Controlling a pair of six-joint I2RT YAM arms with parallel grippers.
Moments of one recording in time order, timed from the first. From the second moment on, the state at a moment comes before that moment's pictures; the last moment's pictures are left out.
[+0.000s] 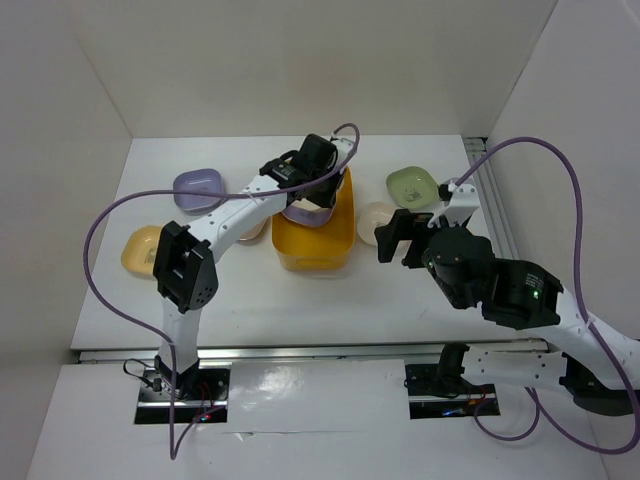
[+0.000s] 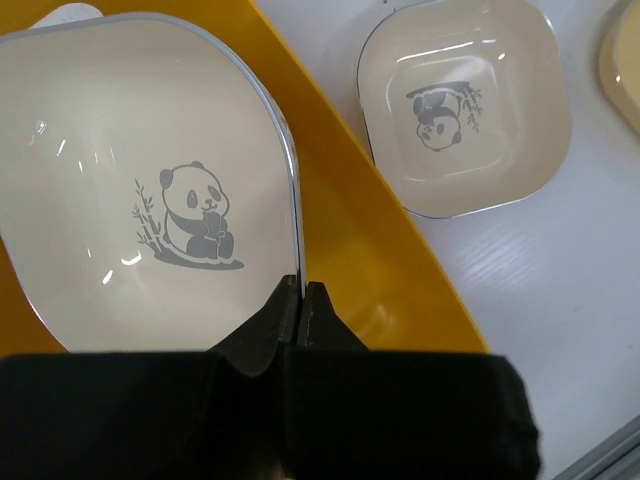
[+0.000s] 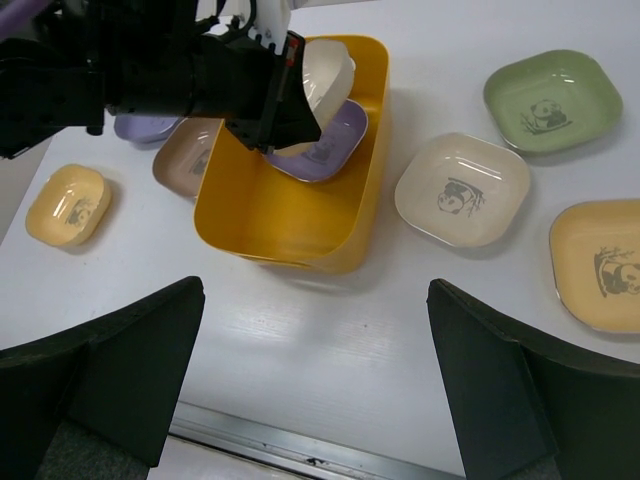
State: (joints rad) left arm -0.64 1.99 1.88 -0.65 0.03 -0.11; right arm 1.13 0.87 1.32 -0.87 0.81 0.61
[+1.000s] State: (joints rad) left arm -0.64 1.92 1.89 -0.65 -0.01 -0.13; right arm 1.07 0.94 1.23 -0.84 0.85 0.57
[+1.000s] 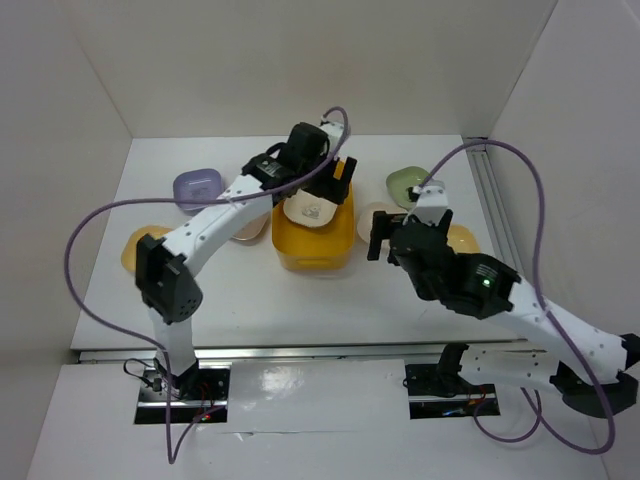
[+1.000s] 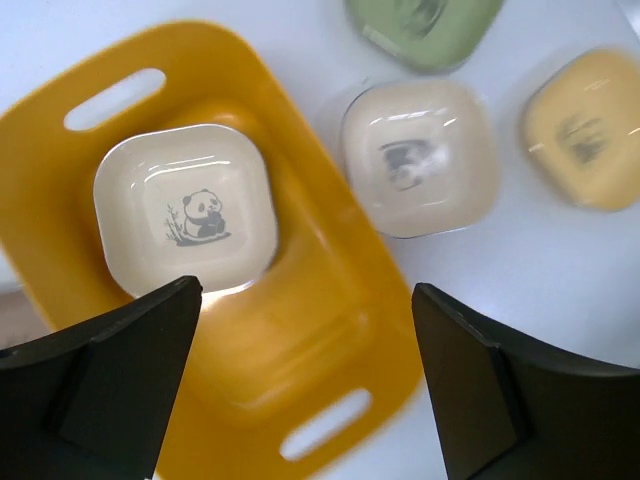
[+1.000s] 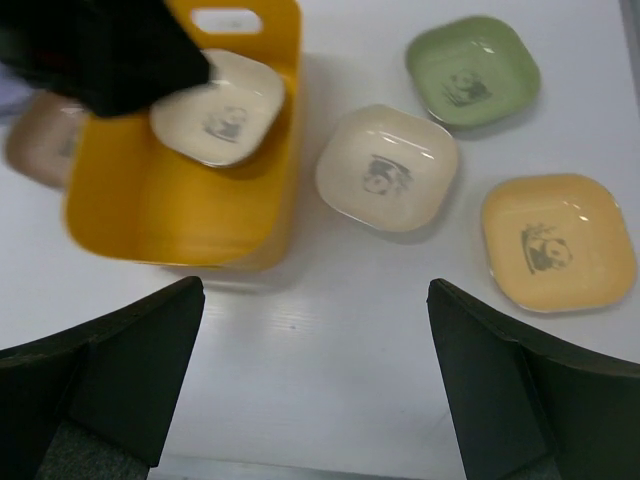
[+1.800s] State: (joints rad) left arm -0.73 0.84 1.27 -1.01 -0.36 -0.51; right arm 0.25 1.64 1.01 -0.31 0.17 0.40
